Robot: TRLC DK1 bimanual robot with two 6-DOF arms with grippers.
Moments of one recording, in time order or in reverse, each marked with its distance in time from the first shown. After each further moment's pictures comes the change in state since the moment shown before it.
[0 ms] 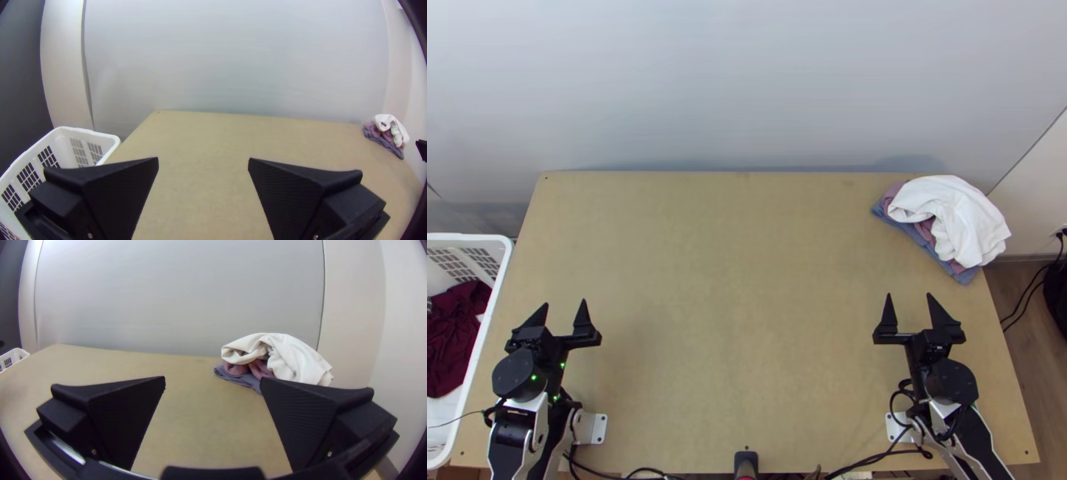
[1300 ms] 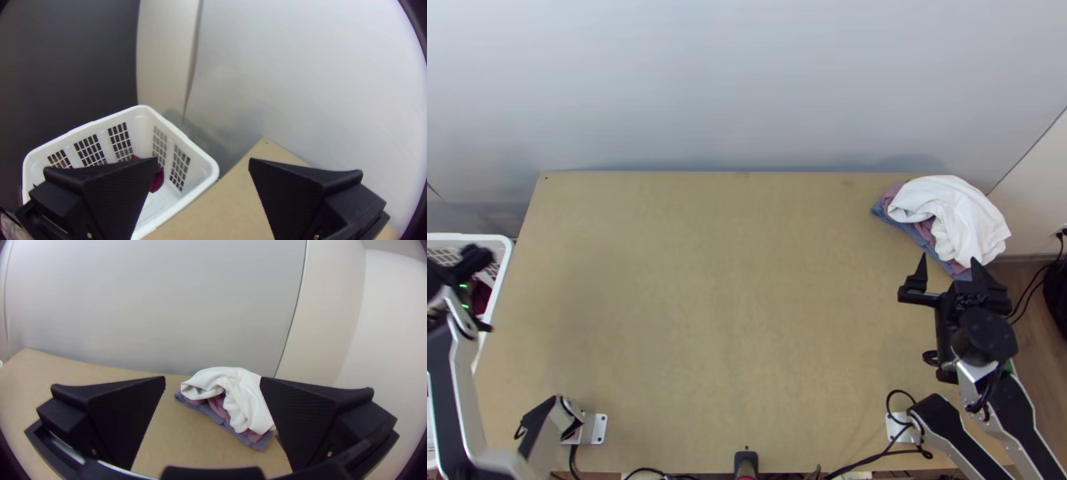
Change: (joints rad) left arm 0.777 0.949 0.557 0.254 0.201 -0.080; right arm -0.068 0.507 0.531 -0.104 0.150 -0.061
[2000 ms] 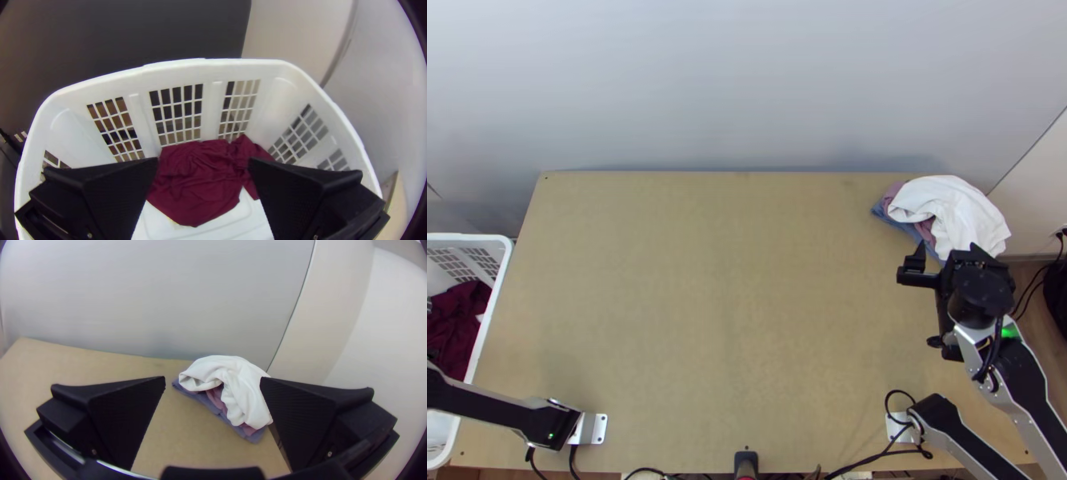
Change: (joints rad) left arm 0.549 0.966 0.293 0.429 0.015 0.063; right arm -0.019 0.221 0.251 -0.230 0.002 0.076
